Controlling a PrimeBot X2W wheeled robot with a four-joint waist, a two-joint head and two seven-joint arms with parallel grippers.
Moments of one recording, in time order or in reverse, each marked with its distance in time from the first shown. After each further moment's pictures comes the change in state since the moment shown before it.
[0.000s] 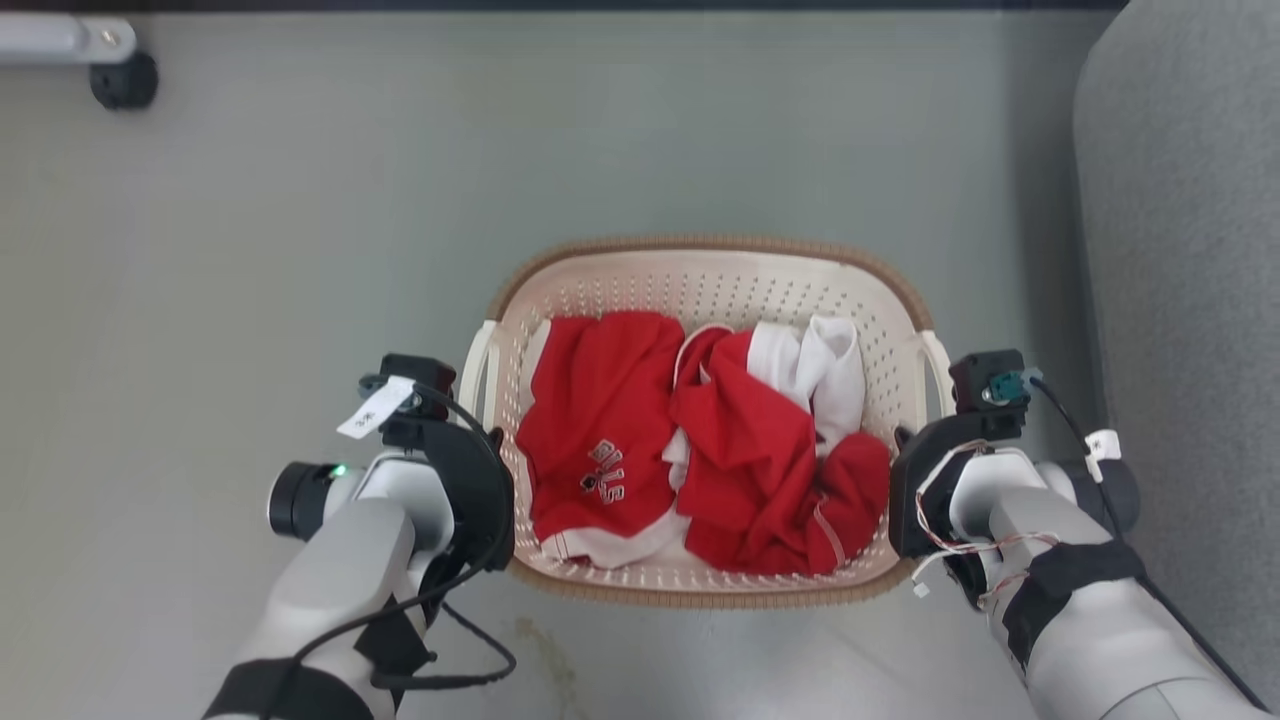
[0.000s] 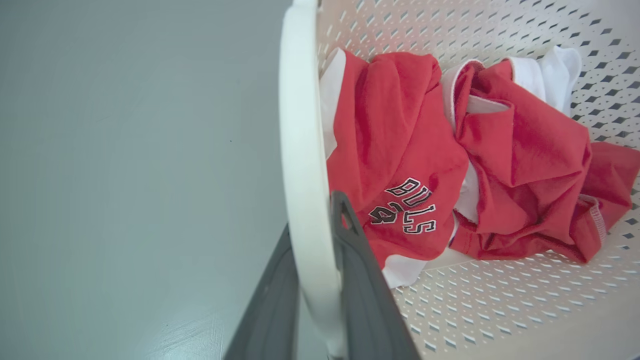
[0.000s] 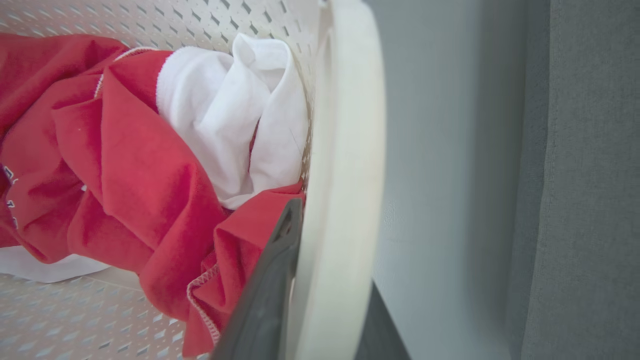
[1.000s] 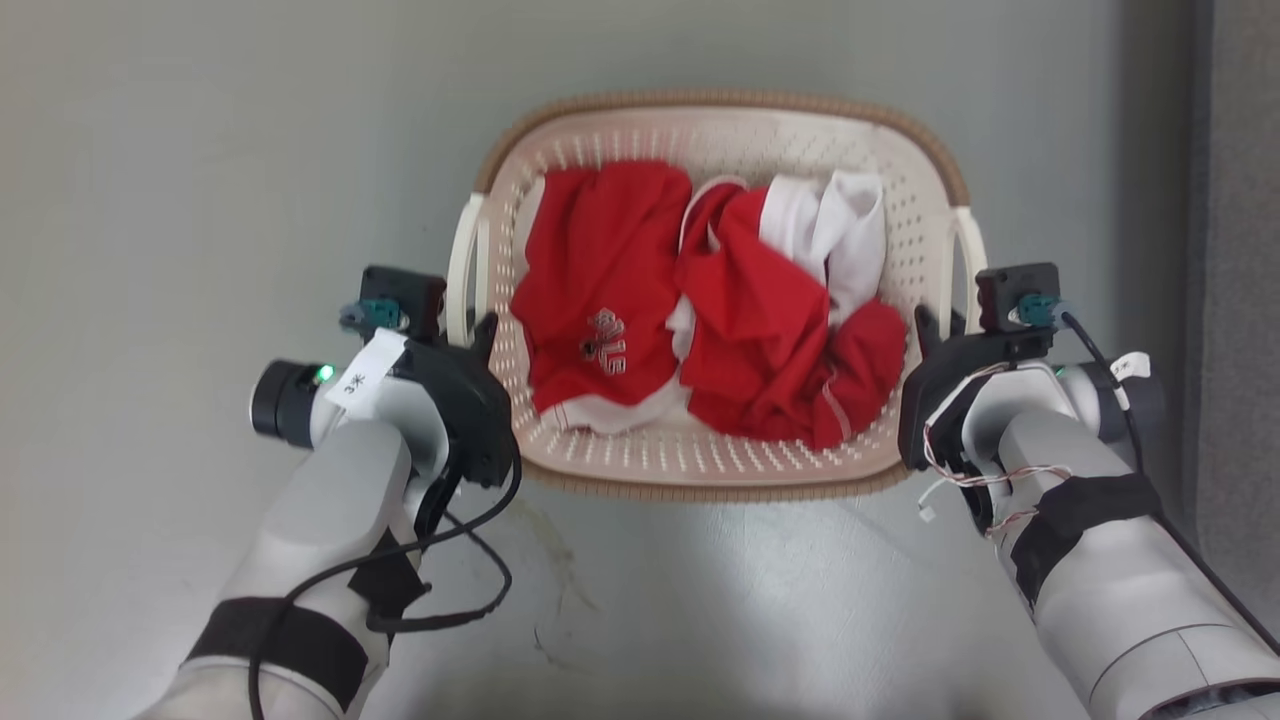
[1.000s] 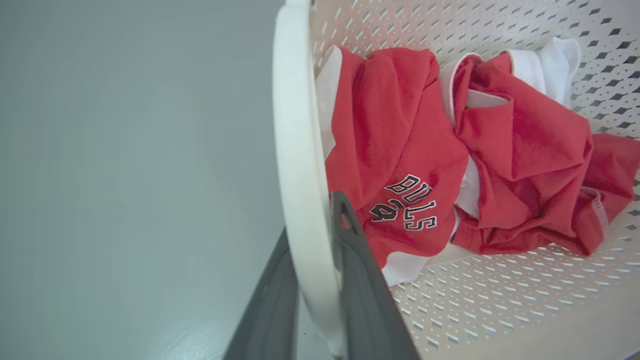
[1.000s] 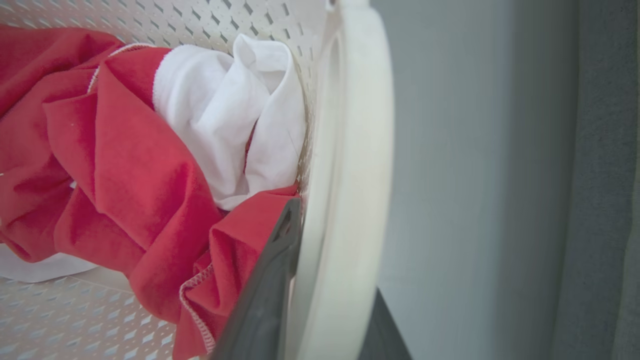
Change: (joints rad) left arm -0.088 0.005 0.034 -0.034 0.083 0.009 -0.134; right arm -0.077 -0.011 -0.052 -0.055 -0.096 -0.041 -0.147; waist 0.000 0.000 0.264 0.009
